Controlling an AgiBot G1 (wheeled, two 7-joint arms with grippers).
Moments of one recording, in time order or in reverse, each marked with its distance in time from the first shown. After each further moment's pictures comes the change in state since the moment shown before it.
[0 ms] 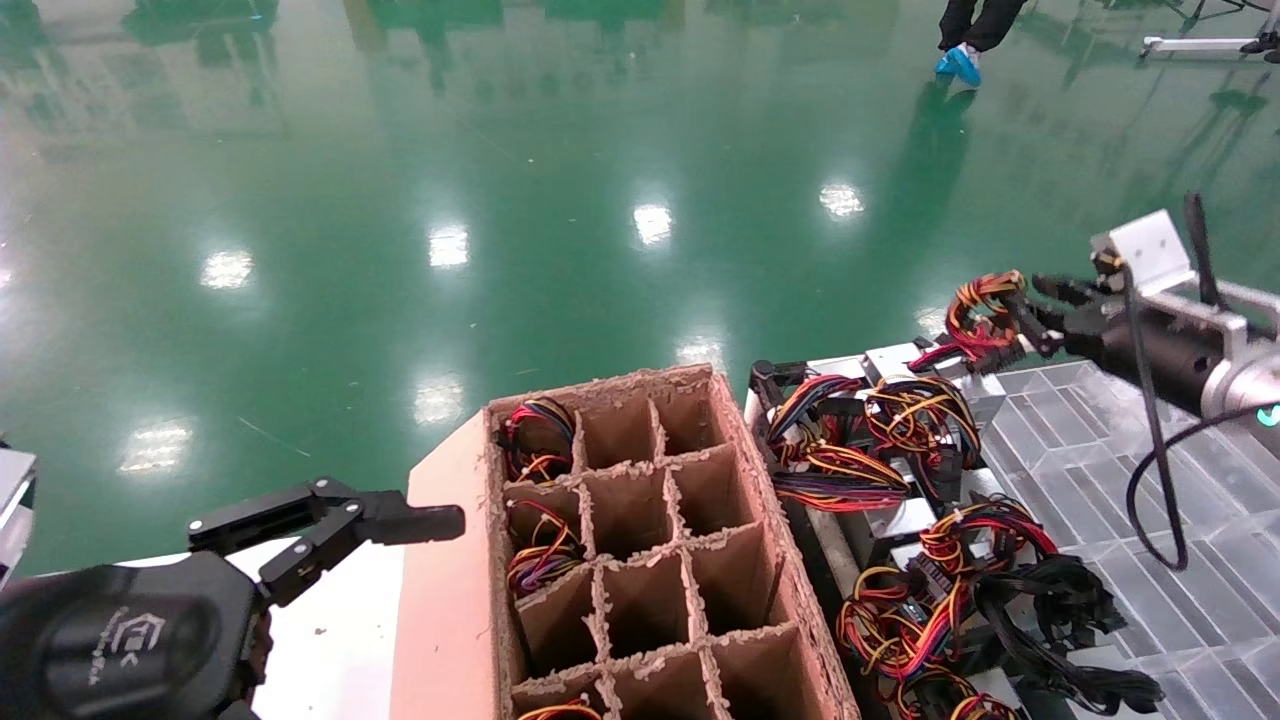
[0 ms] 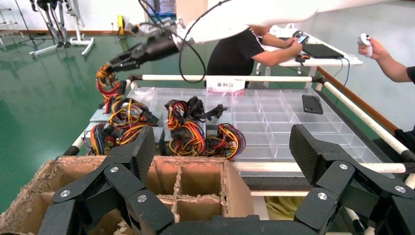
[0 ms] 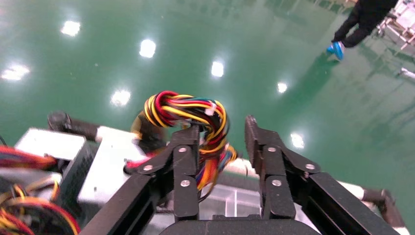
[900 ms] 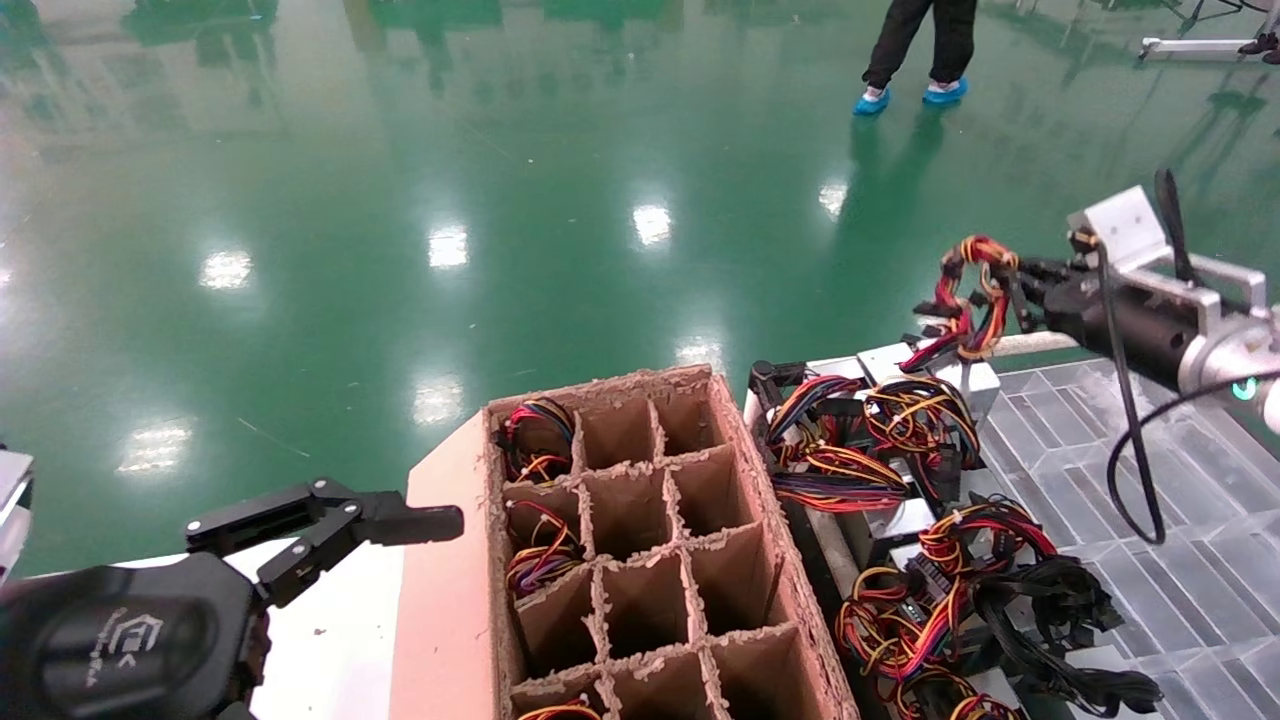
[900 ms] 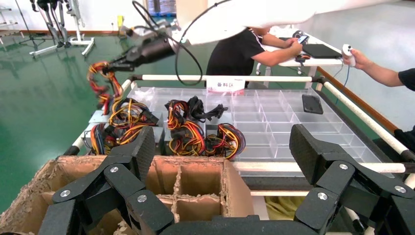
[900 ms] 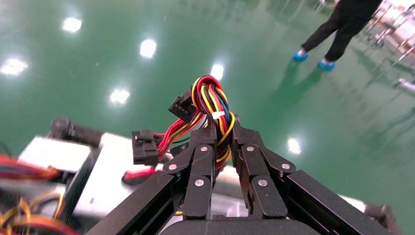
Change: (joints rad) left arm 0.000 0.000 -0.001 -0.001 0.000 0.000 -0.001; right arm -0.014 -0.025 0.001 0.015 0.001 0.036 -0.021
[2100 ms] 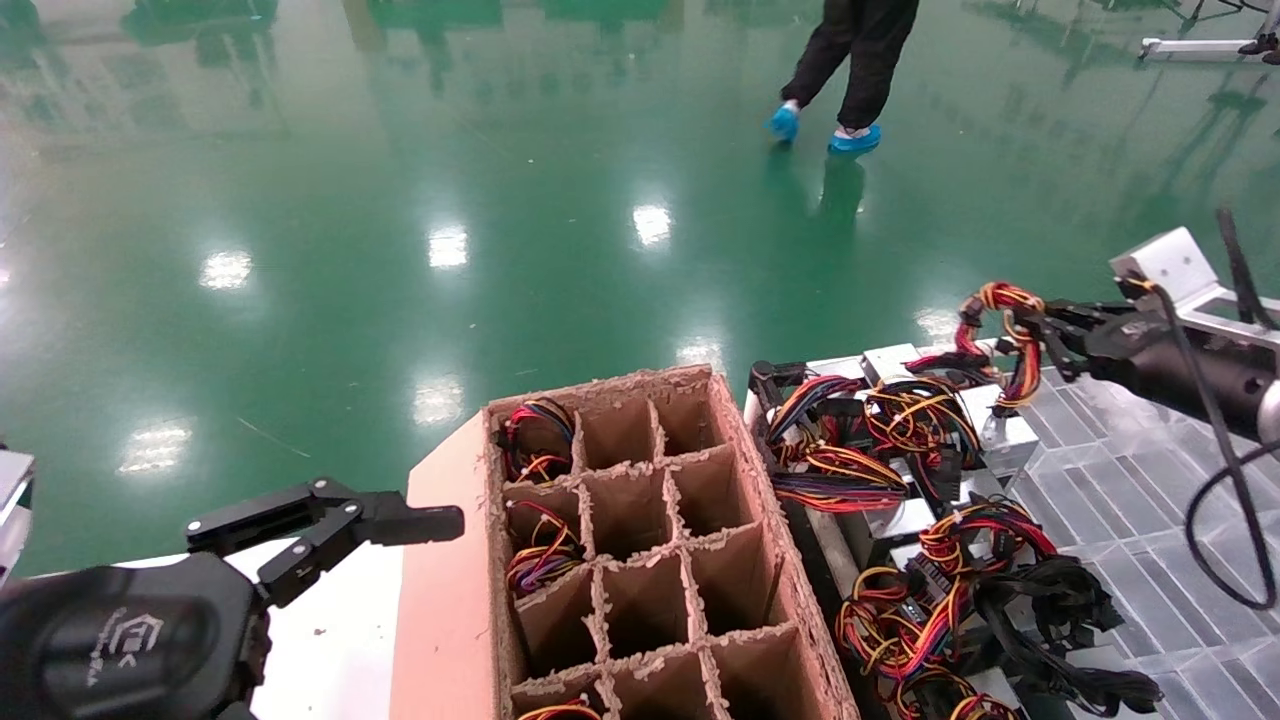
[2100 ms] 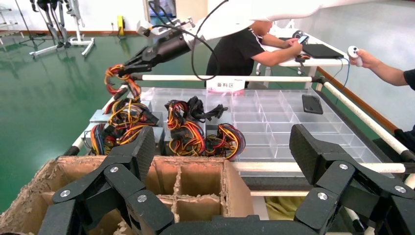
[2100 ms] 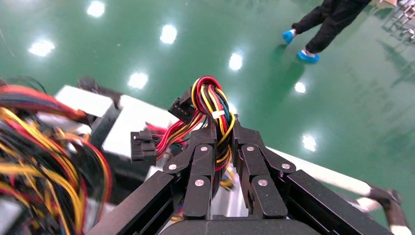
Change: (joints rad) left arm 0.000 0.001 -0.002 0.000 0.001 0.001 -0.001; right arm 0.020 0.100 -0.045 -0.021 -0.065 -0.179 0.034
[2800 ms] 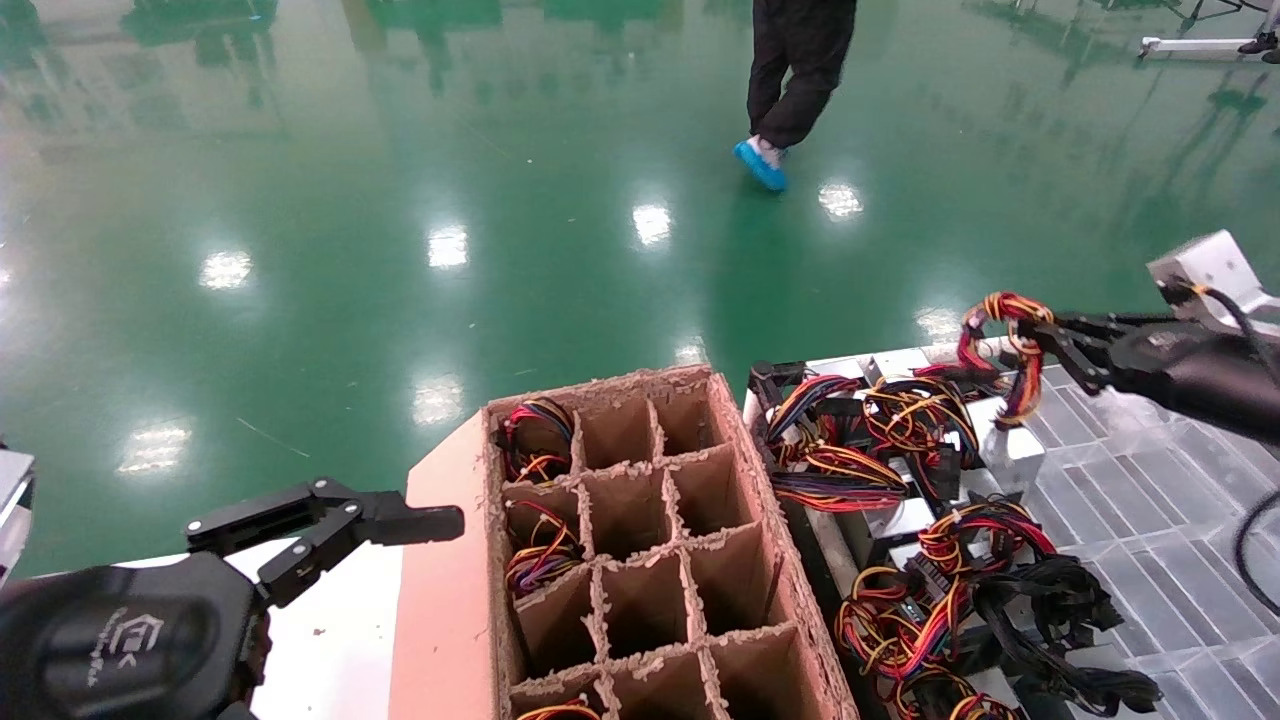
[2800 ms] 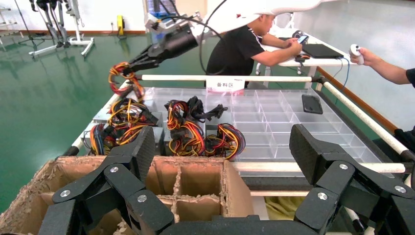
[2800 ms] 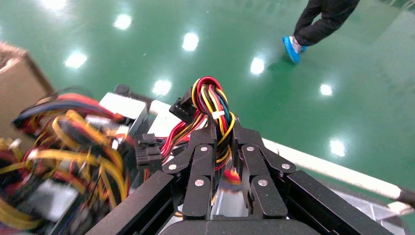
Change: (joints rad) left arm 0.000 0.000 -0.001 0.000 0.001 0.000 -0.001; right arm 0.044 0.046 -0.009 -0.037 -0.014 -0.160 0.033
